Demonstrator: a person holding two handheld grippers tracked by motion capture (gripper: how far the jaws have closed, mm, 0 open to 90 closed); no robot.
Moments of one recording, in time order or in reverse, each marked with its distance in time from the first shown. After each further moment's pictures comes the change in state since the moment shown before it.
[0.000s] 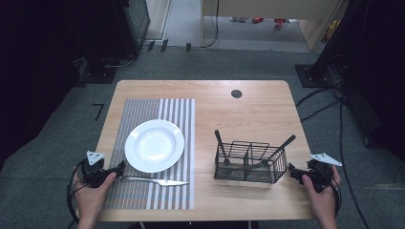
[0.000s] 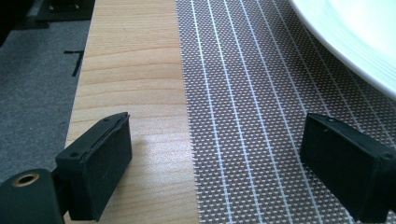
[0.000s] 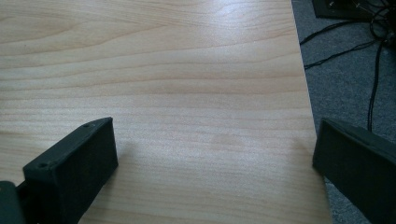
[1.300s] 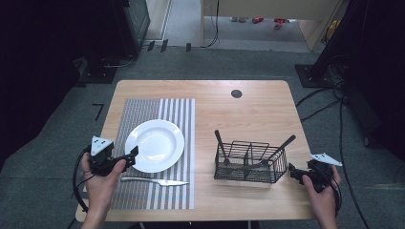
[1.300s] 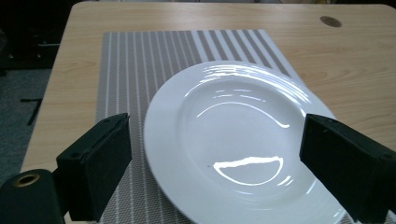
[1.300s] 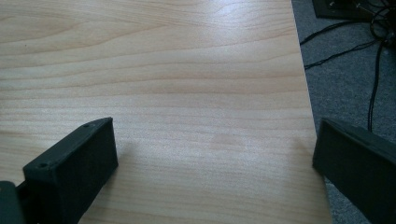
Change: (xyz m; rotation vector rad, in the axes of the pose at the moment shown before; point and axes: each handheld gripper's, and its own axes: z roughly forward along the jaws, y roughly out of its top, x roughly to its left) left arm -0.069 0.073 -0.066 -0.161 -0.154 -0.008; right arm 0.000 0.000 0.000 0.000 0.001 -0.001
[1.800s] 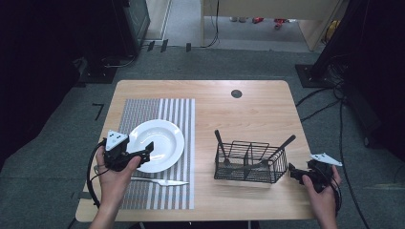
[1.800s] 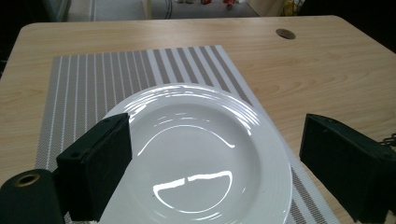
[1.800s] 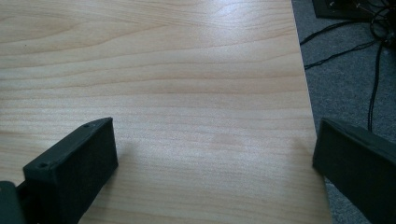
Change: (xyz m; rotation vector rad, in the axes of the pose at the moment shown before) left arm -0.039 0.020 0.006 -0.030 -0.090 0.029; right arm 0.000 0.000 0.000 0.000 0.000 0.001
